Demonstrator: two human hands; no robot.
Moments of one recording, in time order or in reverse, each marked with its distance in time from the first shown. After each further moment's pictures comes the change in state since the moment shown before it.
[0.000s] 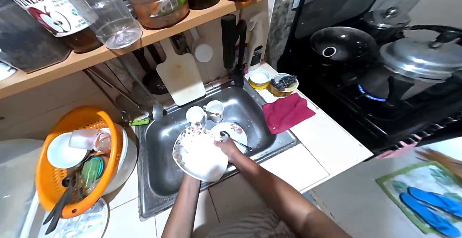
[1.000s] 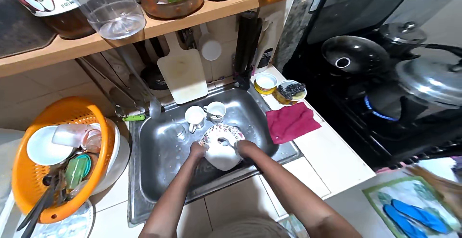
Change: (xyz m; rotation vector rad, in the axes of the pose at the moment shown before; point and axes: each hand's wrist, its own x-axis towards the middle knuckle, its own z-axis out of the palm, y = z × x) left_hand 0.118 -0.014 0.046 1.262 -0.209 -0.417; right_hand 0.042 -0.012 -0.072 -1.318 -0.355 0.165
